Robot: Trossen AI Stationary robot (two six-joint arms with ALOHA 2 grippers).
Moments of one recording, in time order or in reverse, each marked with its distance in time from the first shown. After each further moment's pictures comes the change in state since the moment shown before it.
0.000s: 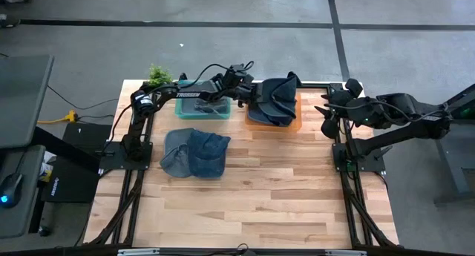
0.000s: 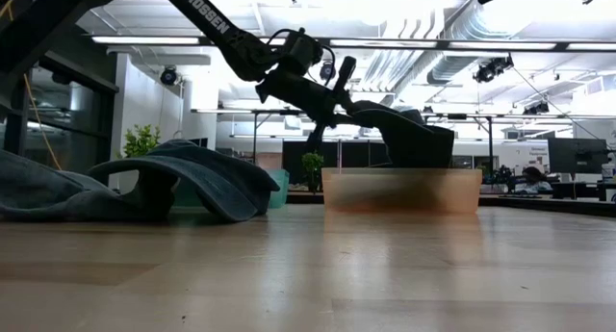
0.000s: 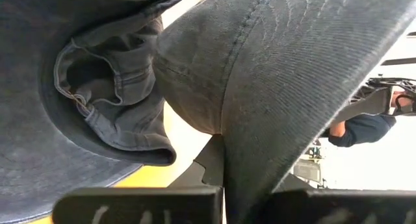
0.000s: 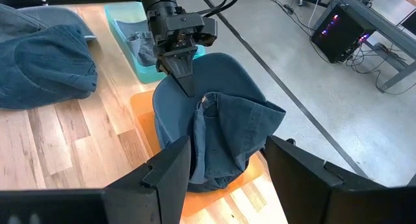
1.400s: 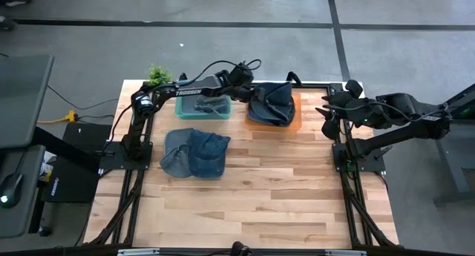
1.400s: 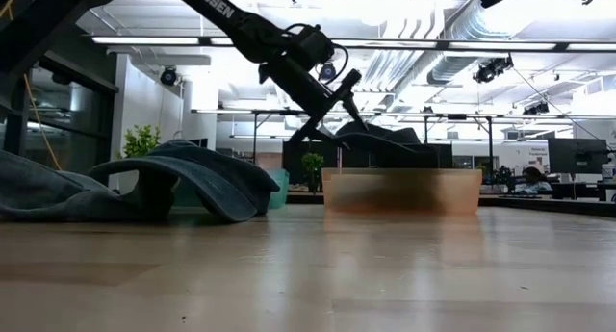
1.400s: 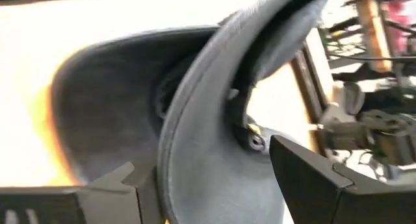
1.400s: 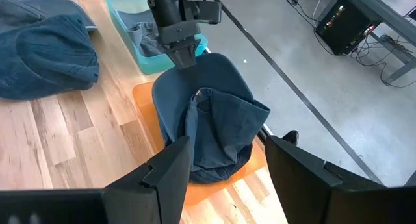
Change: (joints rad) left arm -0.021 0.001 0.153 -0.417 -0.257 0.322; right arm 0.000 0.000 0.000 -0.038 -0.018 0.027
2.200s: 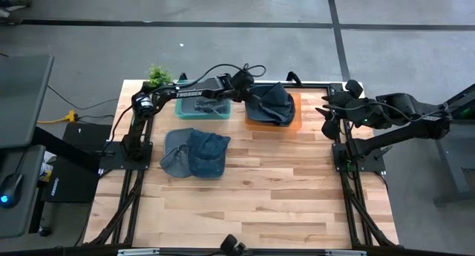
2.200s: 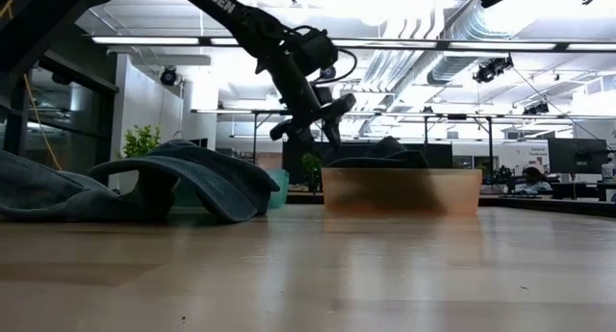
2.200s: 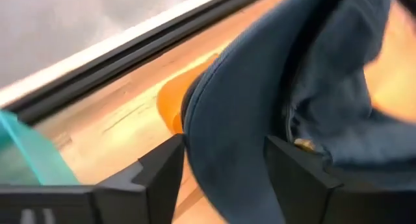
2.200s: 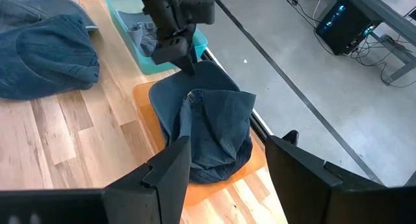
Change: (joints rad) left arm -0.032 0.000 0.017 -0.183 -0.369 0.358; right arm 0.000 0.000 0.000 0.000 0.000 0.000
